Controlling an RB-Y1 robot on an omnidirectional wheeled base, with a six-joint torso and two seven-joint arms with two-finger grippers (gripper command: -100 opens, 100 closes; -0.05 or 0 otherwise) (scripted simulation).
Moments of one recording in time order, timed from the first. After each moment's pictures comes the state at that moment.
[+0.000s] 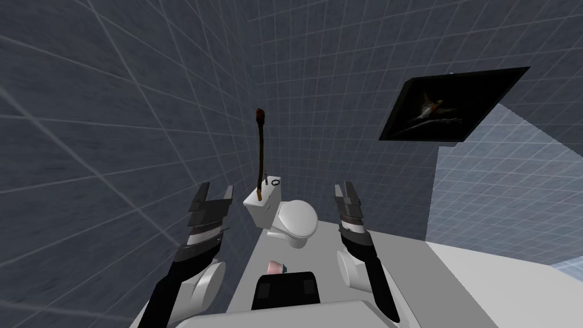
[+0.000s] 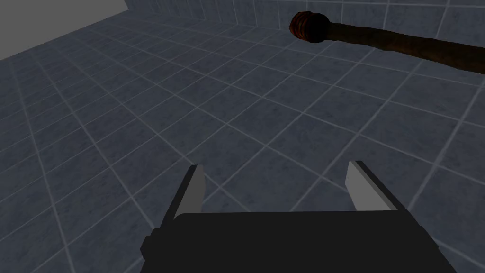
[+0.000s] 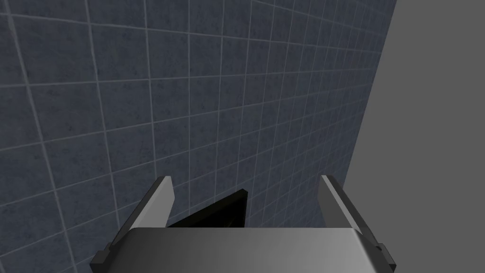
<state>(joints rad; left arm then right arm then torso) 0.51 0.00 -0.01 -2.29 0.05 -0.54 0.10 0.48 0.04 0.00 -2.24 0.09 -0.58 0.05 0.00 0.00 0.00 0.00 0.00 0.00</state>
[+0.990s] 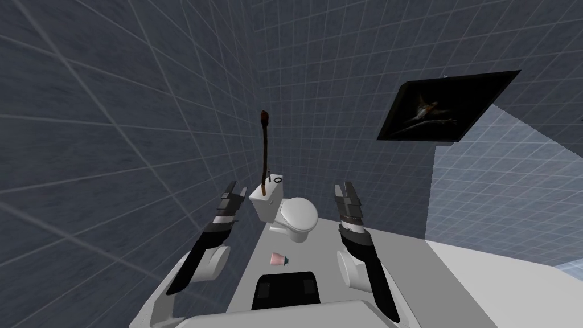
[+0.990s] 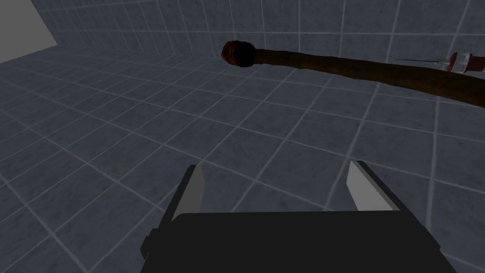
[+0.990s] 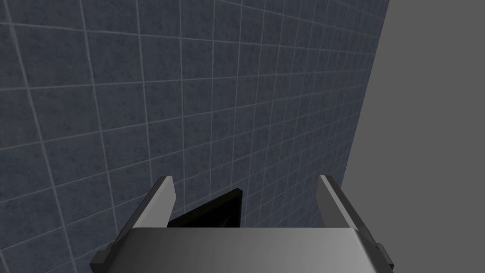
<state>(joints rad) 0.31 0.20 0.01 -2.05 0.08 -0.39 0.16 0.48 0.04 0.00 -2.24 0.09 -0.58 0.05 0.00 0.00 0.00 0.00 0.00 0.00</state>
